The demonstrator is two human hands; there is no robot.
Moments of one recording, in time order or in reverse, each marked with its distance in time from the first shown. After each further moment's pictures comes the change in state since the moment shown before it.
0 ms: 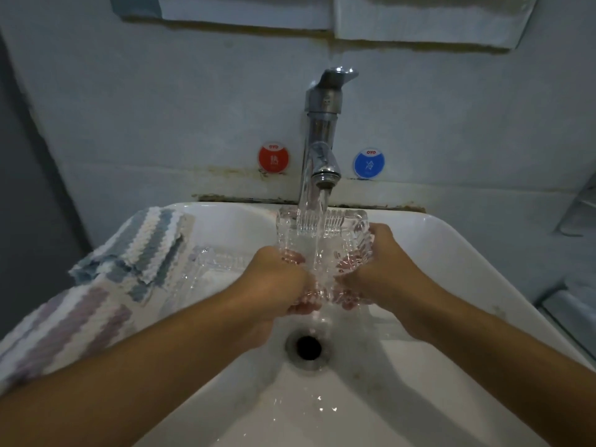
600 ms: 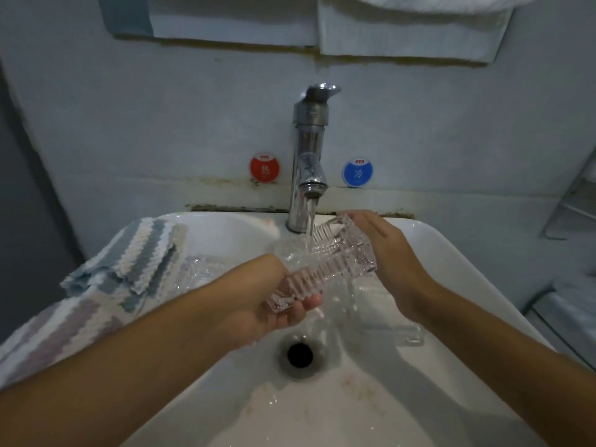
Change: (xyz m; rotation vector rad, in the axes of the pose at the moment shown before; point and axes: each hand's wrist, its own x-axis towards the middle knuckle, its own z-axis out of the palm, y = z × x) left_hand -0.014 0.021 -0.001 -0.340 -0.104 -0.284; right_hand 0.020 0.001 -0.020 0.177 0.097 -0.219
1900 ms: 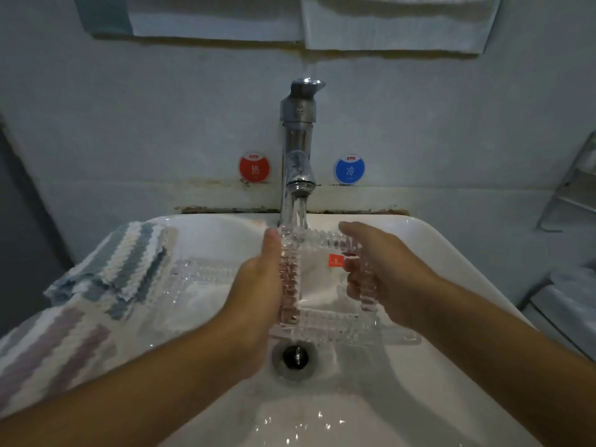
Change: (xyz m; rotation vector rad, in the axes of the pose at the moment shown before) left_hand 0.000 -0.024 0.017 0.130 0.185 0.407; right_hand -0.017 -0.021 0.004 0.167 0.052 0.429
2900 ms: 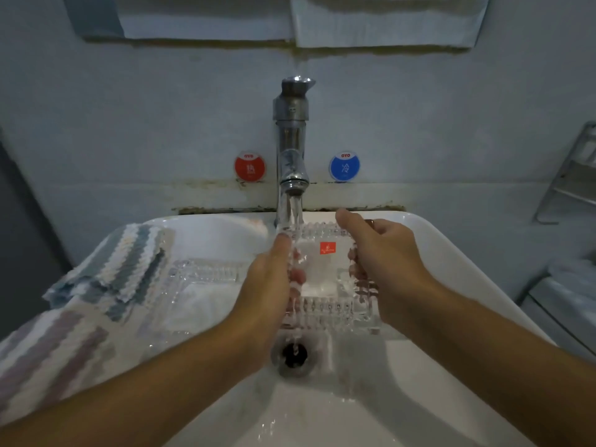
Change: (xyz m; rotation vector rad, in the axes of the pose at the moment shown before) left_hand 0.012 -0.009 0.007 0.070 -0.041 0.050; right_hand -0.008 0.002 0.005 0.078 0.178 -0.206
